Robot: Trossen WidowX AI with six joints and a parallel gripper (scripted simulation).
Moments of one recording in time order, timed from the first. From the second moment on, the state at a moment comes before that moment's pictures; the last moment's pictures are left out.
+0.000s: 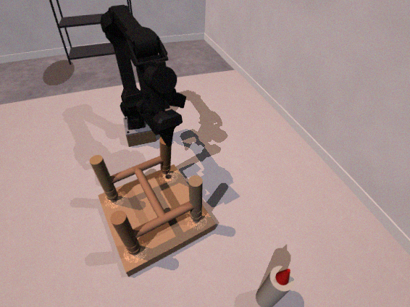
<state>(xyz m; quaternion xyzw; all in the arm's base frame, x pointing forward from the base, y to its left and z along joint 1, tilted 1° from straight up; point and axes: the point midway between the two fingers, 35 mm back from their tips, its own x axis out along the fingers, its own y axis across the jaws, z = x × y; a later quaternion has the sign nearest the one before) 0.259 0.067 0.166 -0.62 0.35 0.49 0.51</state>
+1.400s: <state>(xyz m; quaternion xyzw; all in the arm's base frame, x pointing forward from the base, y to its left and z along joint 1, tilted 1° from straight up) 0.250 0.064 0.170 -0.62 0.34 0.48 0.51</state>
